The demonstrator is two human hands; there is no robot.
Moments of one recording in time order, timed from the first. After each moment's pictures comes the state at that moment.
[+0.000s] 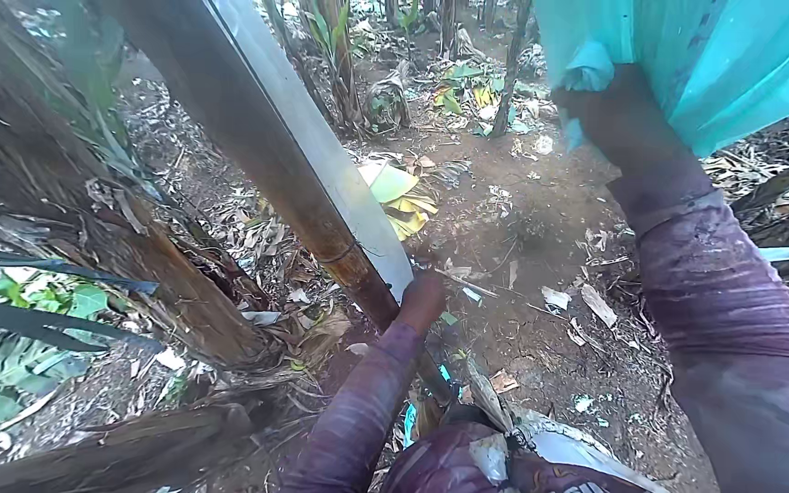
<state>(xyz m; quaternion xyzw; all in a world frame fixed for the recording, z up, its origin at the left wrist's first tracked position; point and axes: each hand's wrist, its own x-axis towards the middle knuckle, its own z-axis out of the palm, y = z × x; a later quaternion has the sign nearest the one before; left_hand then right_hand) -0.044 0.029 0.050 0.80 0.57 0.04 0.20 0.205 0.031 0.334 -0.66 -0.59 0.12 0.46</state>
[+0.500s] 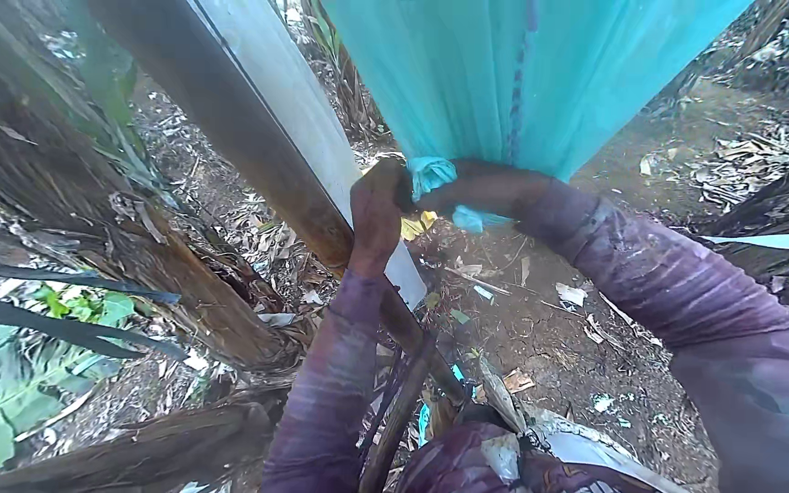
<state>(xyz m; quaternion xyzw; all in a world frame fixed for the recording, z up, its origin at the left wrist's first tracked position) -0.100 0.038 0.243 0.65 0.22 0.65 0.34 0.079 0.011 0.312 -0.43 -0.72 0.48 0.26</state>
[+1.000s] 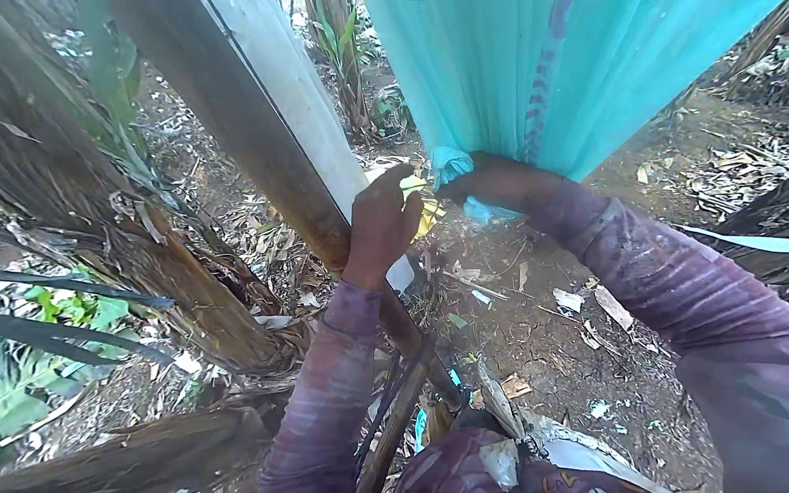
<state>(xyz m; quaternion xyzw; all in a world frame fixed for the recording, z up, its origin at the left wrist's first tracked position) -0.110 0.025 0.254 0.77 0.45 0.45 0.05 0.093 0.030 0.309 -0.50 -0.69 0.43 0.28</state>
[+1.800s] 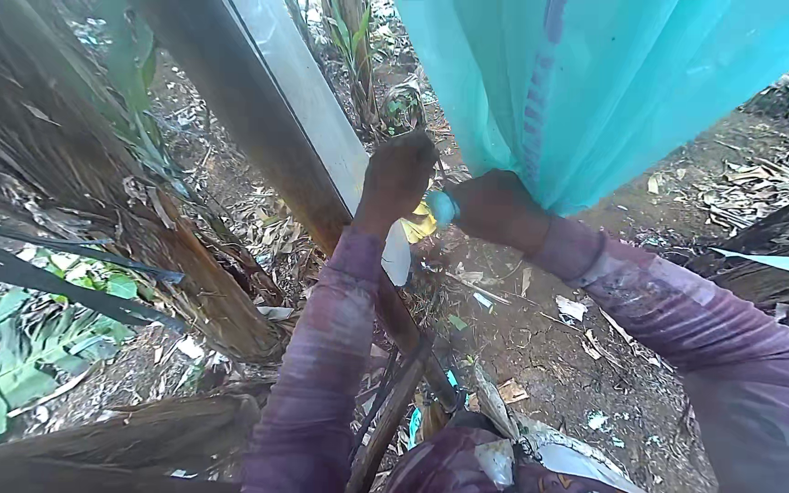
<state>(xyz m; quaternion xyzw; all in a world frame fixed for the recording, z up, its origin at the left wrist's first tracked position) -0.097 0.059 0.291 0.84 0.40 0.37 0.05 0.081 0.009 0.288 -0.51 -0.85 -0.07 0.07</state>
